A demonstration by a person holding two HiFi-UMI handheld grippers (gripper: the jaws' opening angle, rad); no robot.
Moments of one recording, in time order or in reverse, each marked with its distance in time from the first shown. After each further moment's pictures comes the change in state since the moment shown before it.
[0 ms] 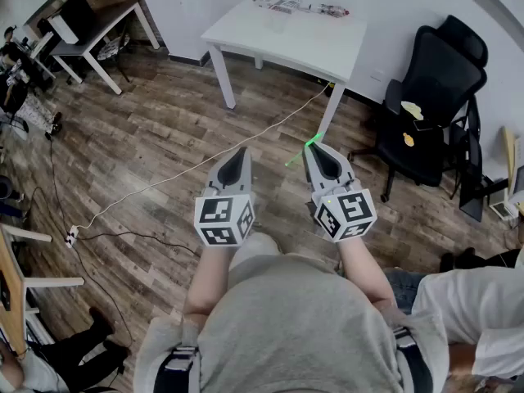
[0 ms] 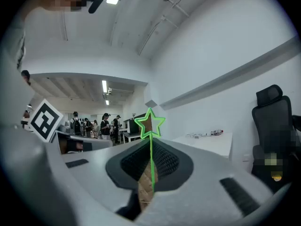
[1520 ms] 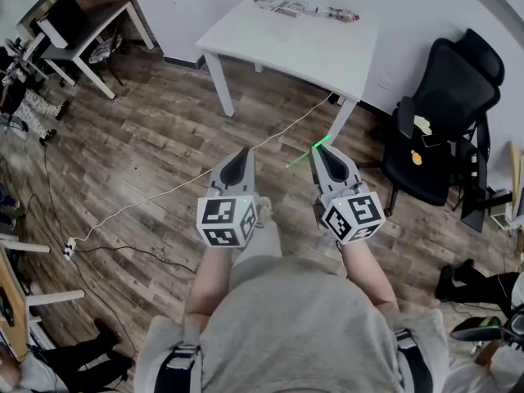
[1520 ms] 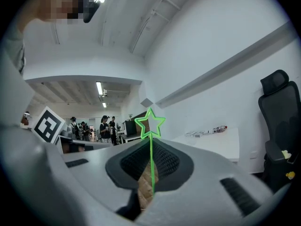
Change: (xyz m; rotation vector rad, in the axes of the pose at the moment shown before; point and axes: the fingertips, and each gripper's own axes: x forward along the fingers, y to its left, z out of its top) left arm 0.138 0.060 0.006 -0.020 0.027 -0.017; right arm 0.123 -0.080 -0.014 0.072 0.002 -0.002
